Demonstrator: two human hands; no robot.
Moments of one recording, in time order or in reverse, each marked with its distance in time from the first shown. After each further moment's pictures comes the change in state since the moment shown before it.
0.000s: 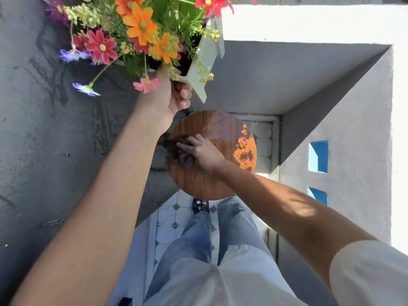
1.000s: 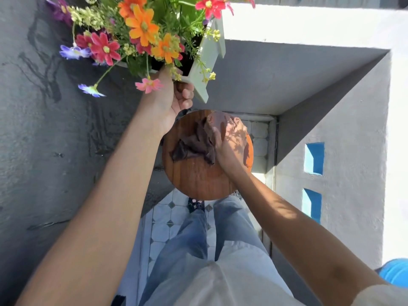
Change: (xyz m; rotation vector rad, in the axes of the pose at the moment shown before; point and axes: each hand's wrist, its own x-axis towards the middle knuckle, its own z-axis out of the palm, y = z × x) left_hand 0.002 -0.005 0.006 -0.033 0.018 -0.010; right_hand -0.038 0.007 -0.035 0.515 0.175 0.653
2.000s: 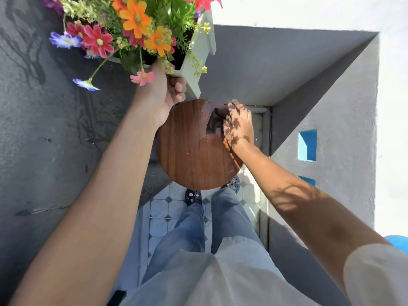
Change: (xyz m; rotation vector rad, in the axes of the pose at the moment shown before) left_hand 0.004 -0.020 -0.009 0.025 -0.038 -0.024; right_hand 0.023 0.048 -0.031 -0.506 0.112 -0.039
